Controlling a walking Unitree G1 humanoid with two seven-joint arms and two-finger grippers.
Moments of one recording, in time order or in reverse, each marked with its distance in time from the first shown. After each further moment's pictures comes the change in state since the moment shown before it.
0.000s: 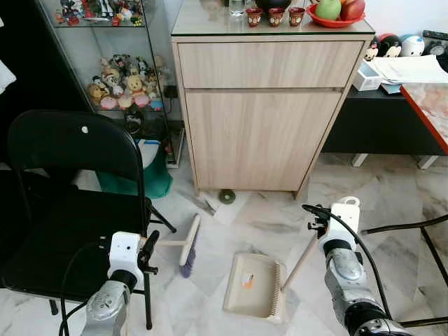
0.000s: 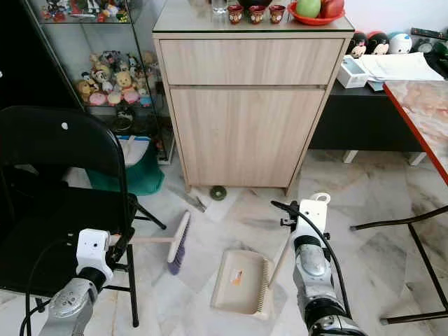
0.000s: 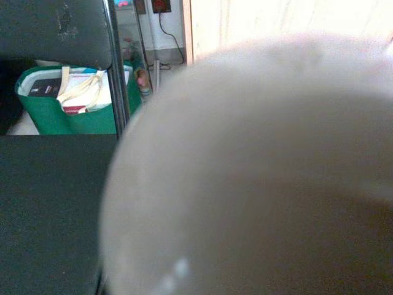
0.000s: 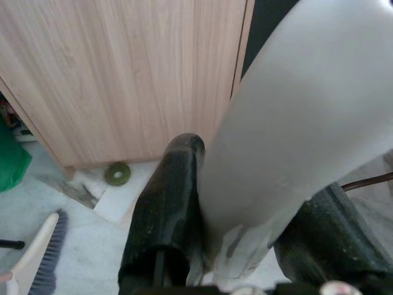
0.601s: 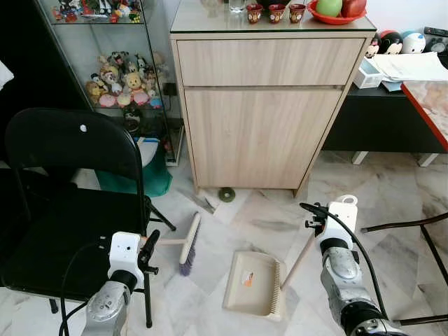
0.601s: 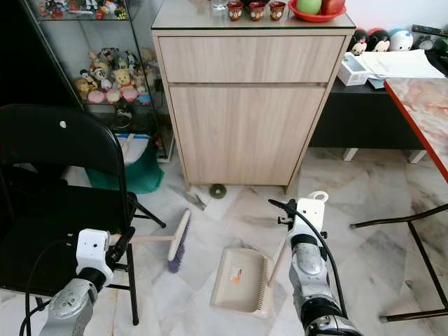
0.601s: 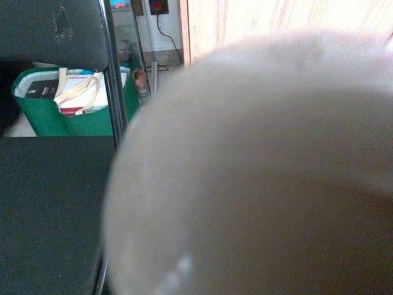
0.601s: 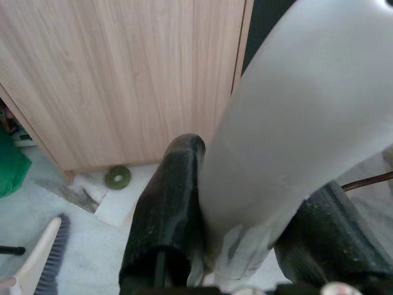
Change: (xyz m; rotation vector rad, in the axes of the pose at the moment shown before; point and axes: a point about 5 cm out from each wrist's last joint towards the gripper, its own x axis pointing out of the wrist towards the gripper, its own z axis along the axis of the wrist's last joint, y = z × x) left arm -0.002 -0.001 0.003 -0.006 -0.018 -0.005; right arm 0.000 0.006 0.003 0.015 -0.020 -0.014
